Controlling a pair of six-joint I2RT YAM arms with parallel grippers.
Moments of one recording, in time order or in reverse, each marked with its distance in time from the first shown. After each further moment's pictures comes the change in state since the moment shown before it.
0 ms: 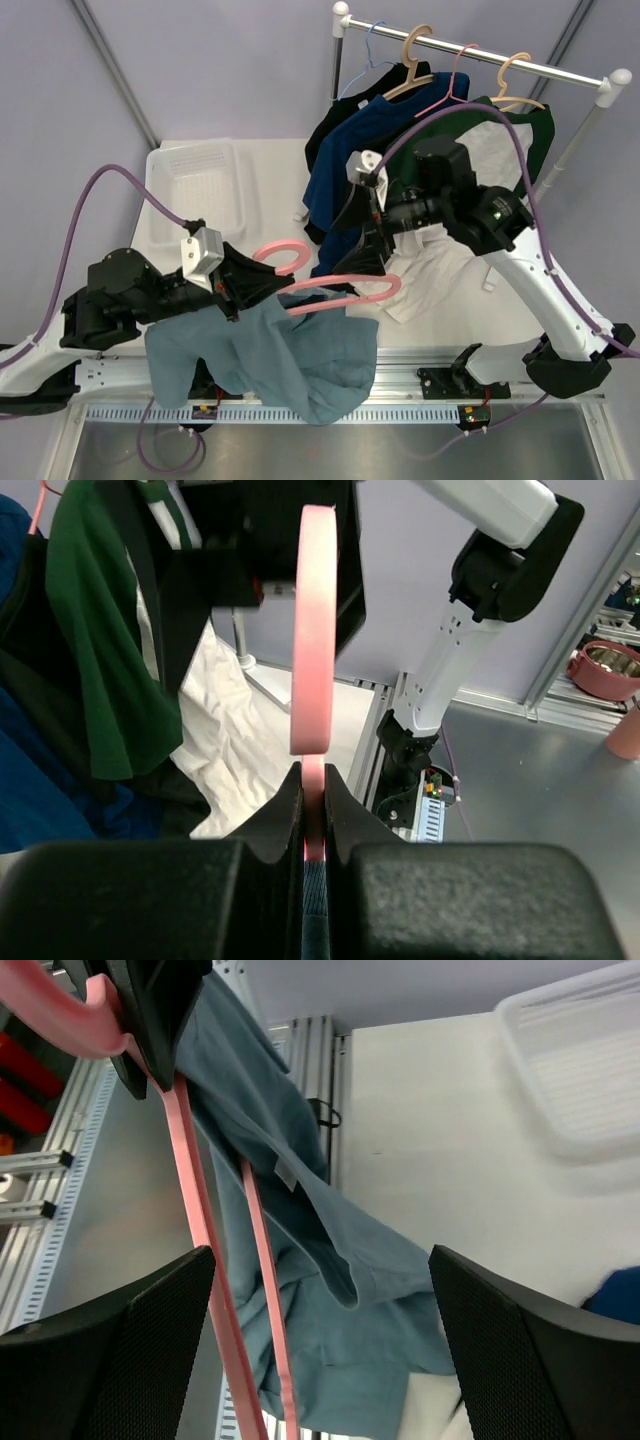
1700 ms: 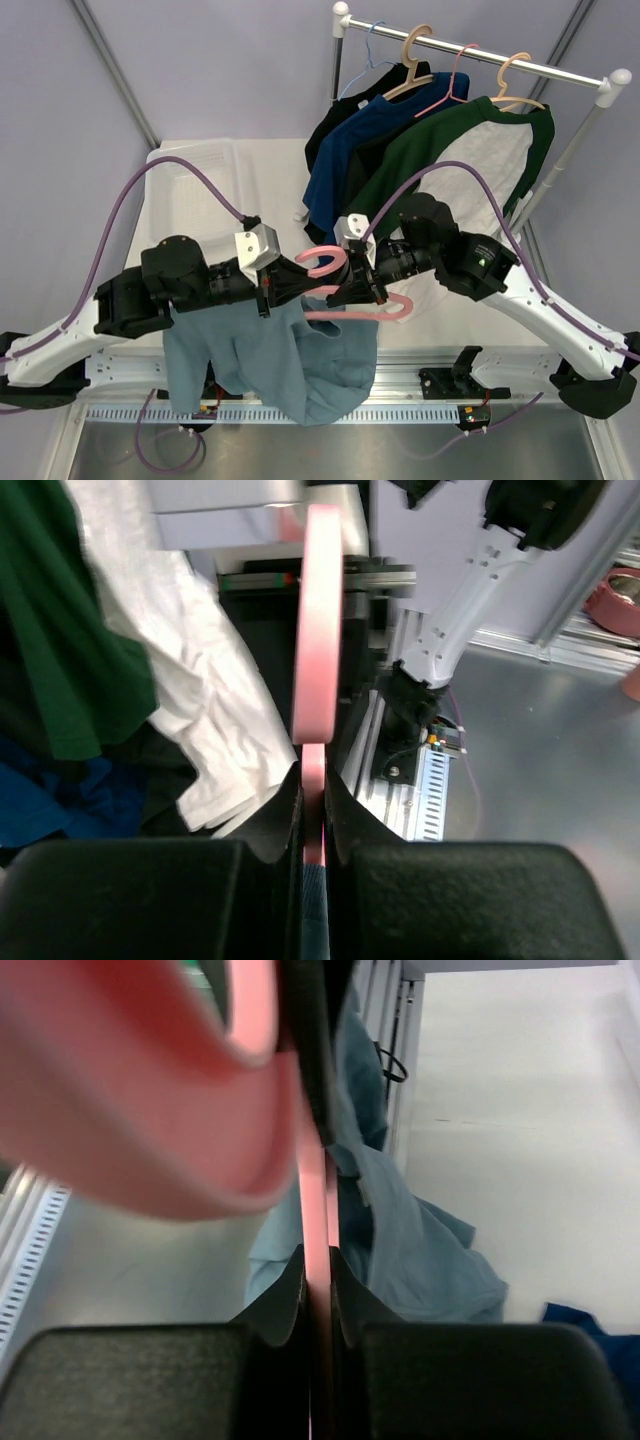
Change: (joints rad) left arm 0.010 0.147 0.035 -0.049 0.056 0.010; right arm 0.217 -0.175 -0.407 0.200 0.096 -0.010
